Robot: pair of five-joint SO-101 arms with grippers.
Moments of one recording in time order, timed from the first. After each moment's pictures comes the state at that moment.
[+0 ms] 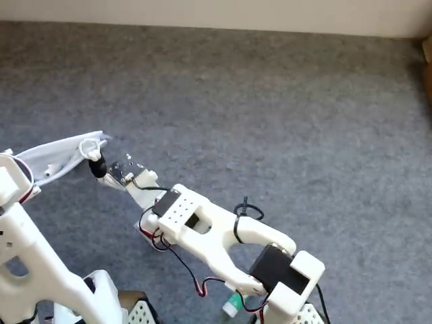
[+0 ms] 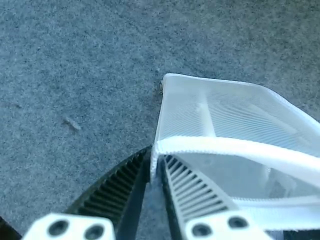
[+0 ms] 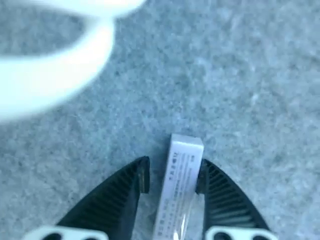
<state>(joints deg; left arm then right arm) -44.1 -40.2 11.4 93.1 6.6 -58.2 8.9 26.9 43.4 -3.6</state>
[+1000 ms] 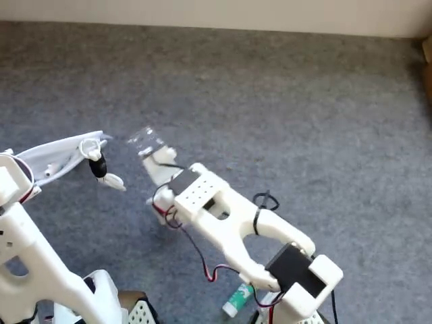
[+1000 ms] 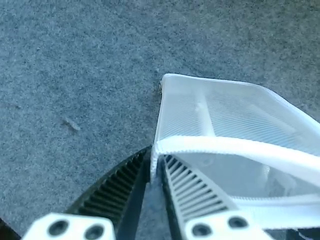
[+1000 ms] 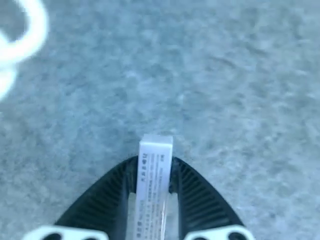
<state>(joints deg) -42.2 -40.2 11.4 93.1 6.6 -49.6 2.3 24.1 50.4 -3.6</state>
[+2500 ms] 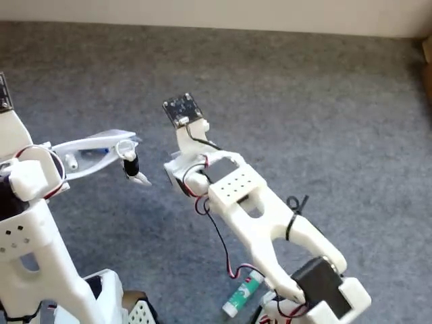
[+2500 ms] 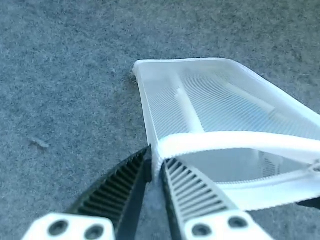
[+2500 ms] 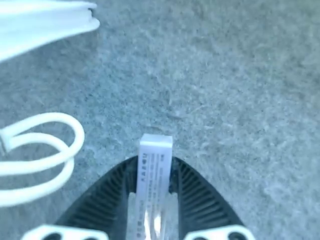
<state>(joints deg) -27.8 -40.7 13.6 93.1 6.5 -41.1 -10.1 32.0 36.3 -3.6</state>
